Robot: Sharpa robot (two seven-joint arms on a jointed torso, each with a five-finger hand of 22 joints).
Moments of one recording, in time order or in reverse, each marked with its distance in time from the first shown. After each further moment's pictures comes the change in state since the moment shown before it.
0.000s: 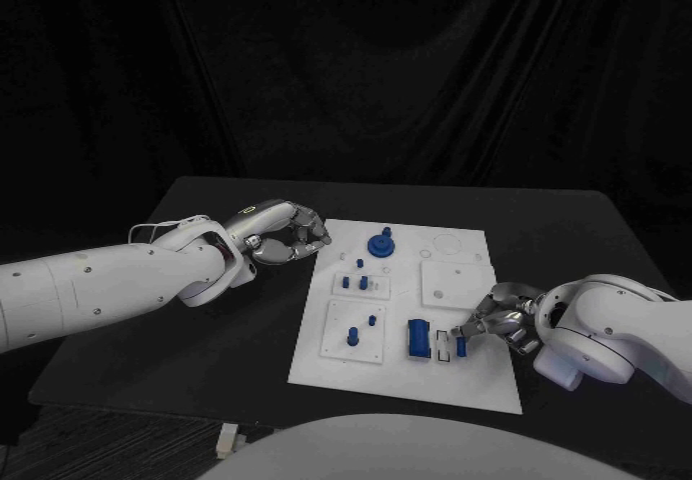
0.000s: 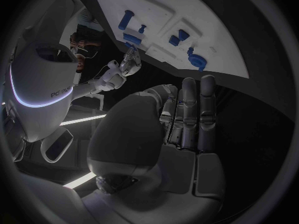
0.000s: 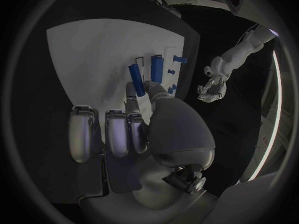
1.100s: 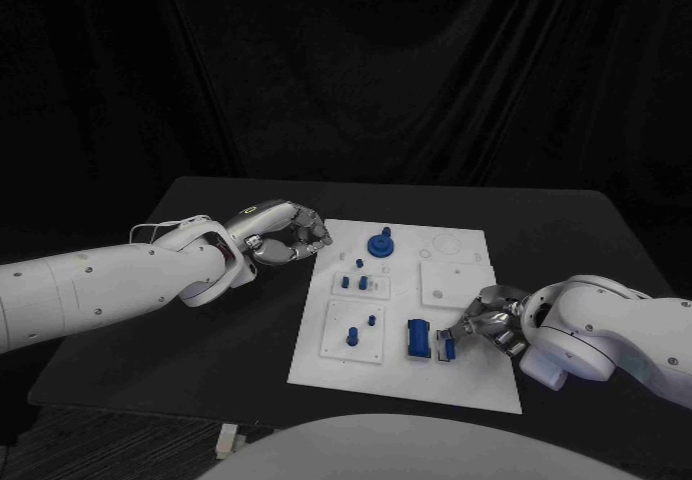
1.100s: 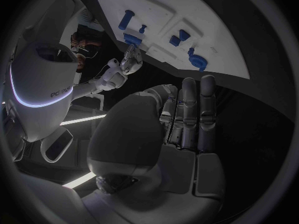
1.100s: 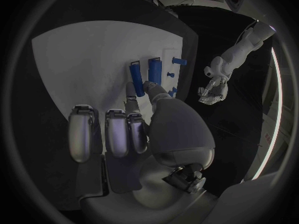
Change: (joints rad) left arm 0.000 0.004 0.000 -0.002 0.000 0.004 0.000; left_hand 0.000 0.000 0.000 0.000 0.000 0.000 0.000 0.000 0.000 0.000 0.000 0.000 0.000 0.000 0.000 0.000 0.000 0.000 0.000 0.000 0.000 0.000; right arm -0.016 0.045 0.000 -0.029 0.032 -0.001 -0.001; right_hand -0.025 0.017 0.028 -0.016 -0.026 0.001 -0.001 0.002 0.001 0.000 0.003 0.000 0.000 -0.001 0.003 0.000 0.000 0.000 0.000 0.000 -0.007 0.000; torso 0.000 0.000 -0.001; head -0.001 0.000
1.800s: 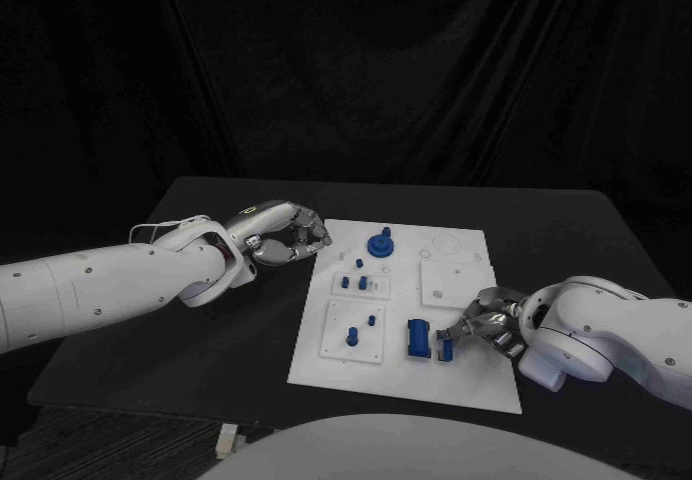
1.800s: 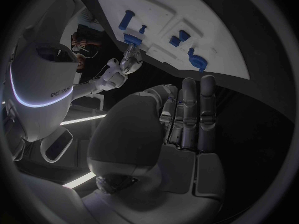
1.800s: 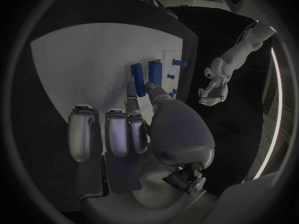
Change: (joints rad) left arm 0.000 0.001 0.000 -0.001 0.000 0.002 0.000; left_hand 0.000 0.000 0.000 0.000 0.000 0.000 0.000 0.000 0.000 0.000 0.000 0.000 -0.002 0.000 0.000 0.000 0.000 0.000 -0.004 0.004 0.000 0.000; right arm -0.005 0.004 0.000 -0.002 0.002 0.009 -0.001; right_hand -0.054 0.007 -0.002 0.010 -0.146 0.003 -0.003 0.001 0.005 0.000 0.000 0.000 0.000 0.002 0.002 0.000 0.000 0.000 0.000 0.000 0.000 0.000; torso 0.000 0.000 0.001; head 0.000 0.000
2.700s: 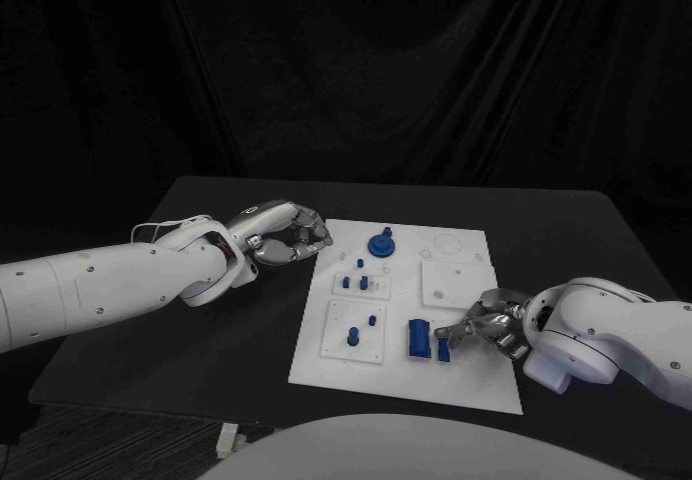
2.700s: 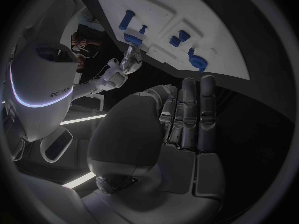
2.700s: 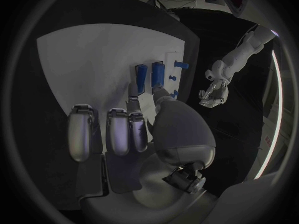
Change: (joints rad) left arm 0.000 0.001 0.000 -0.001 0.000 0.003 0.000; left_hand 0.000 0.000 0.000 0.000 0.004 0.000 0.000 0.000 0.000 0.000 0.000 0.000 -0.001 0.000 0.000 0.000 -0.001 0.000 0.000 0.000 0.000 0.000; right arm -0.001 -0.014 0.000 0.005 -0.024 0.017 -0.001; right_hand -0.088 -0.022 -0.092 0.098 -0.330 -0.004 0.004 0.010 0.008 0.000 0.000 0.000 0.000 0.000 0.000 0.000 0.000 0.000 0.000 0.007 -0.011 0.000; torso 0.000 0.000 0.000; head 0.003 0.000
